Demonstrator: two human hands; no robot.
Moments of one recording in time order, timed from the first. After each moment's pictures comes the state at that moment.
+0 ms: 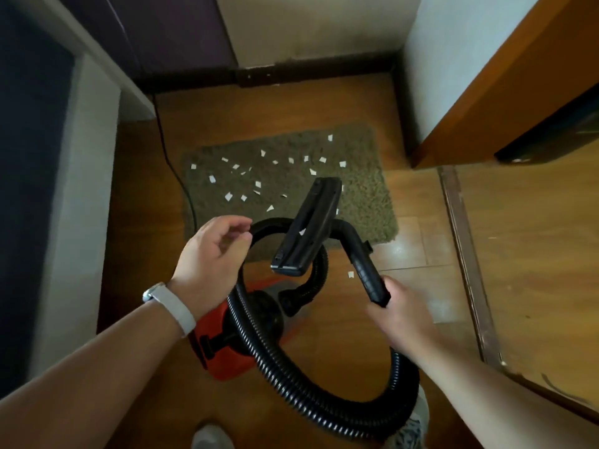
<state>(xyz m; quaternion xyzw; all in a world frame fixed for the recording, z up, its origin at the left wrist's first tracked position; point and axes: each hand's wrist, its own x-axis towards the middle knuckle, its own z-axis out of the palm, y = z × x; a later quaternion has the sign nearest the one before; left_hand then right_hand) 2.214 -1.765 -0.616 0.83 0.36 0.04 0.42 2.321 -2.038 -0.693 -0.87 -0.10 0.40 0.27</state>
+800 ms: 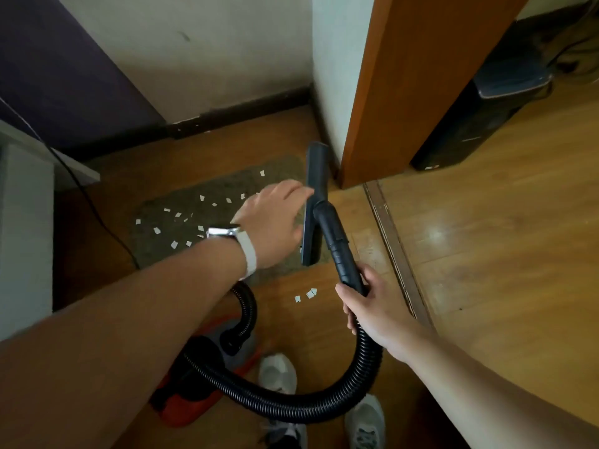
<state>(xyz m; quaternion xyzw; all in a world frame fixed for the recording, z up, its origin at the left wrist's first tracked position) 2.452 -1.903 -0.561 0.98 0.02 -0.09 0.15 2.434 -2.126 -0.614 -0.75 0.01 0.42 0.51</state>
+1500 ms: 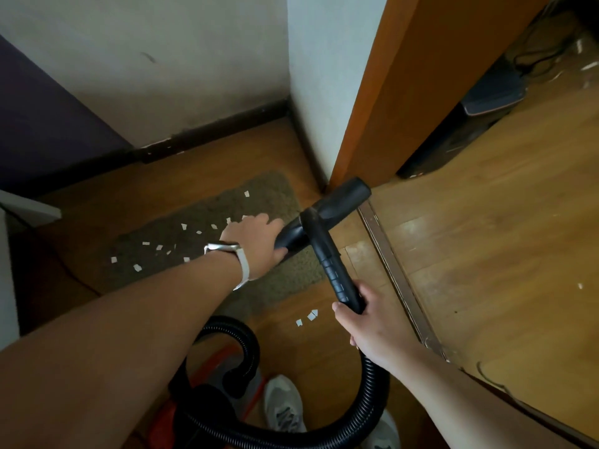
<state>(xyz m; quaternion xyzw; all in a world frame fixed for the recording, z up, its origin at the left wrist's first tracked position) 2.514 -1.816 -0.625 0.97 -0.01 -0.24 0.03 2.463 -2.064 -0.601 -0.83 0.00 0.37 0.41</state>
